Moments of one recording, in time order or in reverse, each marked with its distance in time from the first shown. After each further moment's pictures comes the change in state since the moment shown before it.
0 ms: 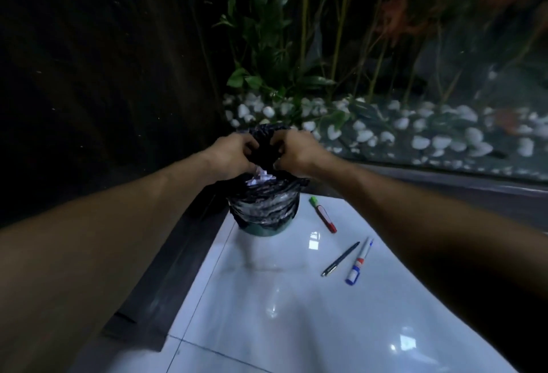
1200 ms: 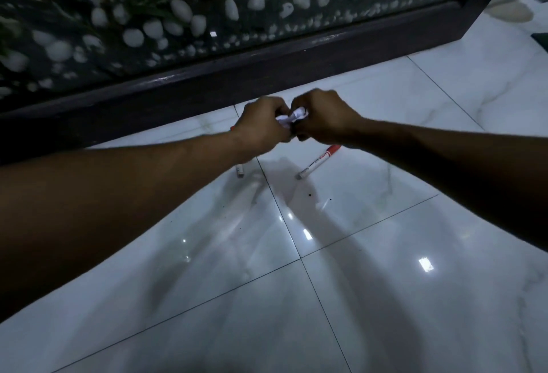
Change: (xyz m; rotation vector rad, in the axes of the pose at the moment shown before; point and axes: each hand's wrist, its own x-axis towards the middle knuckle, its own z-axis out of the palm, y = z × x) left_hand -0.070 0.345 0.373 -0.257 -0.409 0.531; right_hand -0.382 0.332 -0.053 0.195 0.256 0.553
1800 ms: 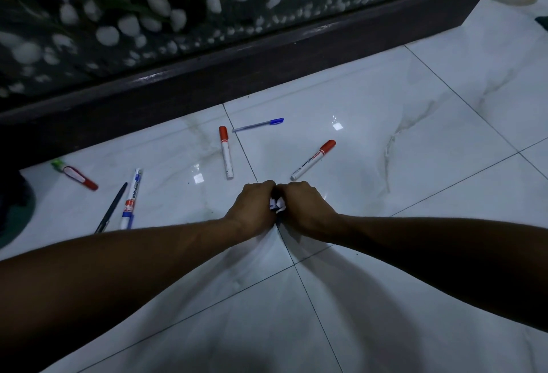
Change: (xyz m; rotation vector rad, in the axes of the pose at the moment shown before) left_hand -0.073 -0.073 0.080 0.311 -0.240 -0.049; right_hand -0.065 0.050 0.140 -0.094 -0.142 0.079
